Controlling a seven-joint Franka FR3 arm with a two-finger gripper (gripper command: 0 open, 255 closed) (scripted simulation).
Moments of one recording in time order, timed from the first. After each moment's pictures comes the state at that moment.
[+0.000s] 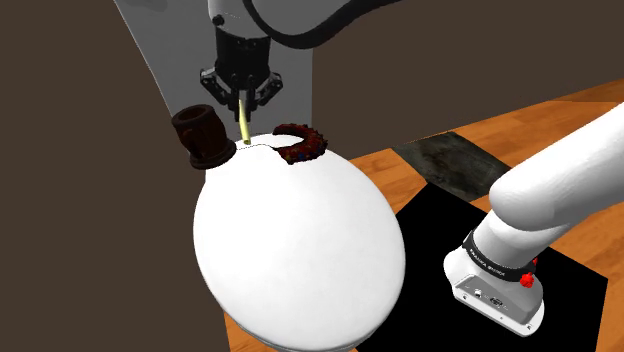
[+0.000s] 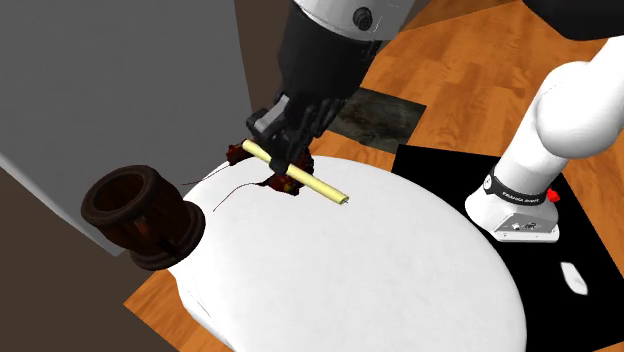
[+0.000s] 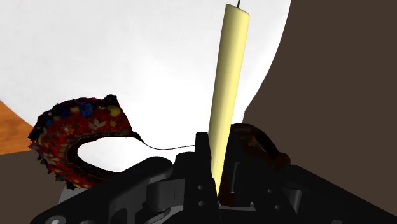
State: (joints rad) arm -0.33 -0.30 0.90 -2.03 0.08 2.13 1.03
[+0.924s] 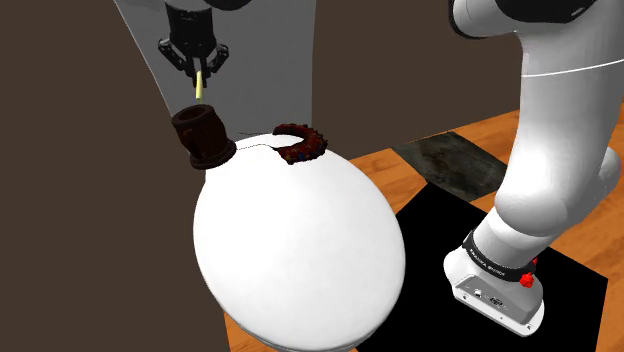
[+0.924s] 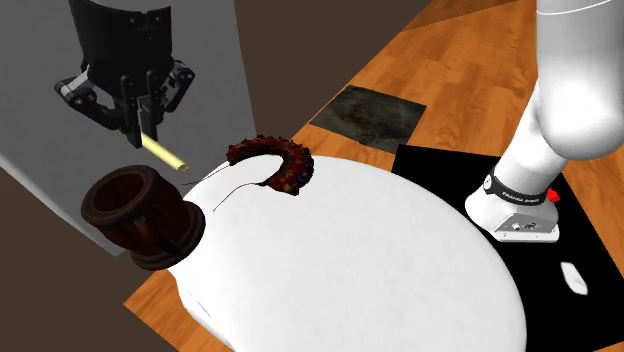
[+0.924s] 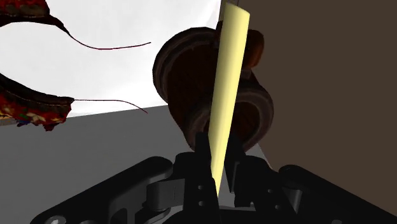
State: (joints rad) arm -0.19 0.47 0.92 -1.36 -0.58 1.92 1.22
